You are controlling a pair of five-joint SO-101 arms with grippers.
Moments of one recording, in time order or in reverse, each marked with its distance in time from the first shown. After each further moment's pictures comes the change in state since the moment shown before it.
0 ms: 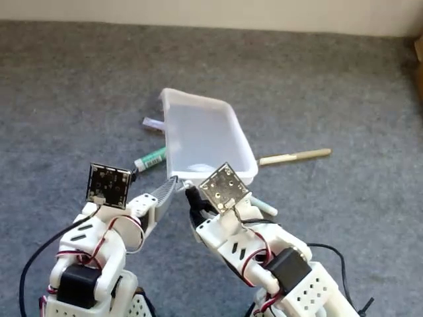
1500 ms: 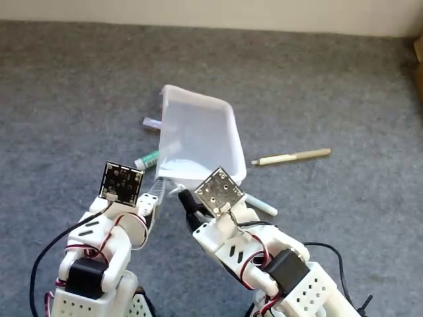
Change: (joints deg) left arm -0.6 0.0 6.2 -3.6 -4.0; right arm -2.5 0.0 0.0 0.2 0.4
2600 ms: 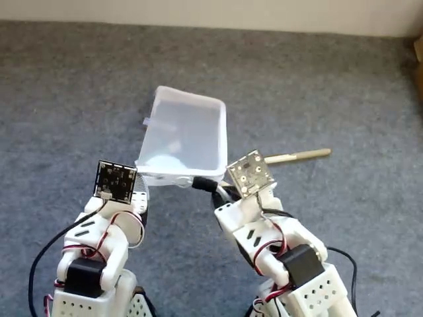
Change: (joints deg) left arm -5.2 0.6 0.0 0.0 0.1; right arm 14.7 -0.5 -4.2 3.9 0.2
